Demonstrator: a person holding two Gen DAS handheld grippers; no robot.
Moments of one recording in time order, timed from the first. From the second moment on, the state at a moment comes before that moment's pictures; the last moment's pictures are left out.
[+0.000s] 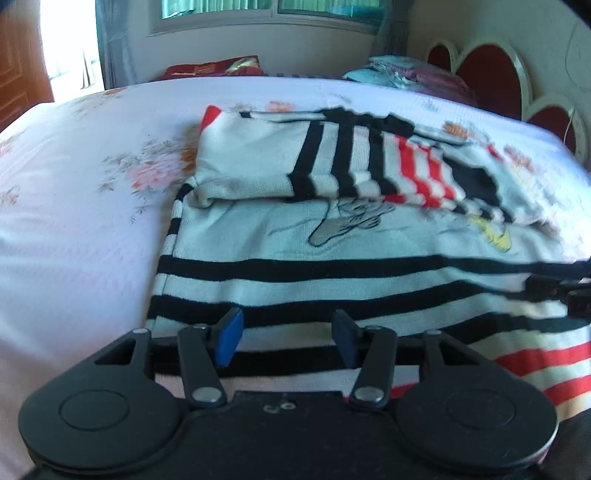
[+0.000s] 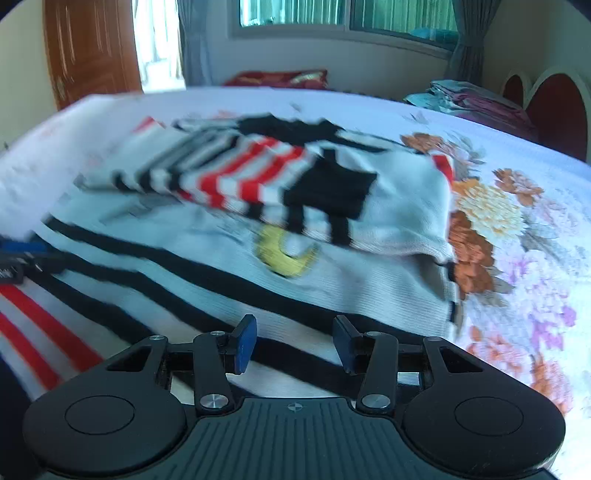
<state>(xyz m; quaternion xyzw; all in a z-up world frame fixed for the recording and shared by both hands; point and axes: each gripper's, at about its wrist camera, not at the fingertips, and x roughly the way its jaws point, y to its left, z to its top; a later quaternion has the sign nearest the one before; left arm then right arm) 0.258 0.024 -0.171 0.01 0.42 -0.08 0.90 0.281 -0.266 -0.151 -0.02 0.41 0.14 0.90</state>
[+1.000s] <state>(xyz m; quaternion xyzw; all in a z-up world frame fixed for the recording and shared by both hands) 0.157 0.053 -0.180 0.03 0.43 -0.18 0.88 0.139 -0.225 -0.149 0.00 0.44 0.01 0.90</state>
